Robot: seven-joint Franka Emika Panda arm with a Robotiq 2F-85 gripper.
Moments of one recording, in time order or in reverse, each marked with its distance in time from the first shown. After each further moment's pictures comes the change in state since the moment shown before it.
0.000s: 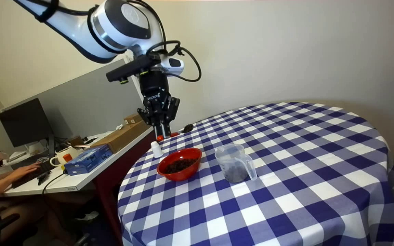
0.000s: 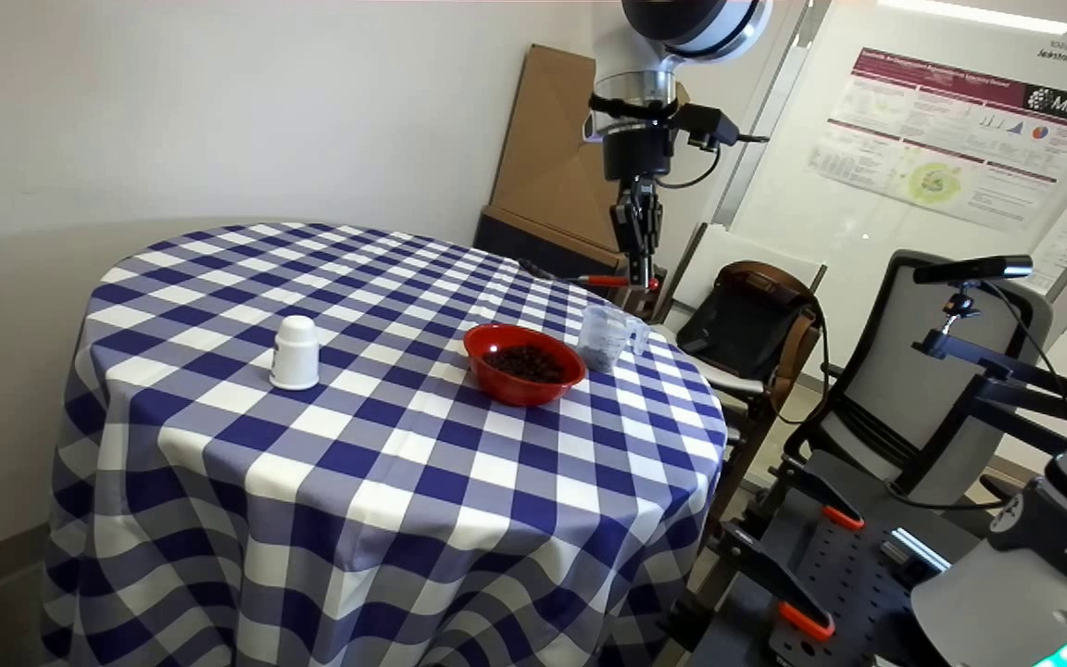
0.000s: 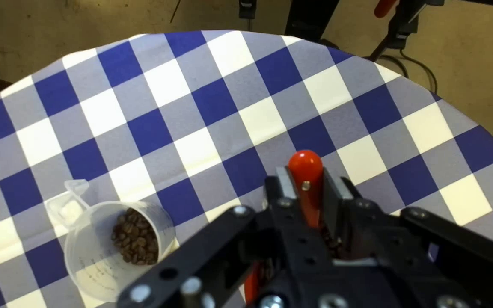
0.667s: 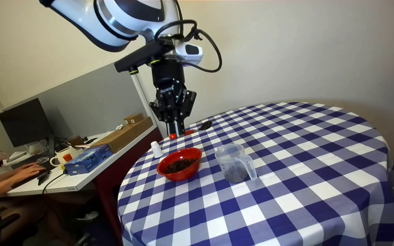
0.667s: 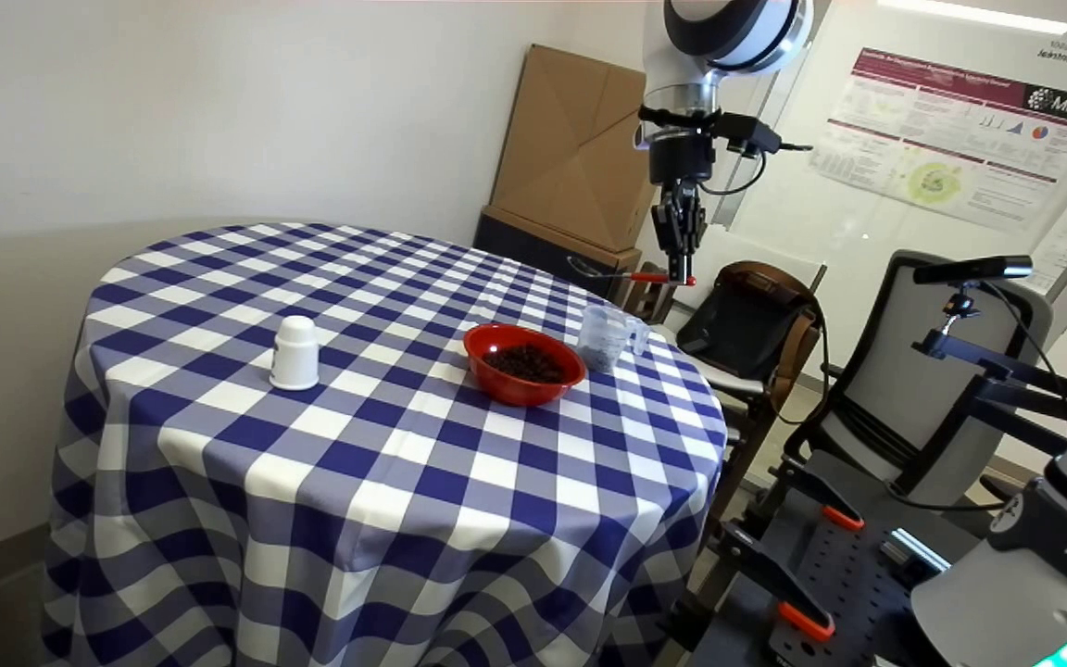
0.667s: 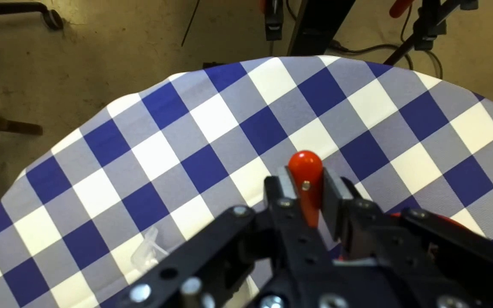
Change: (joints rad) arm -0.071 -0.044 -0.083 -0.031 0.000 -0.003 -0.022
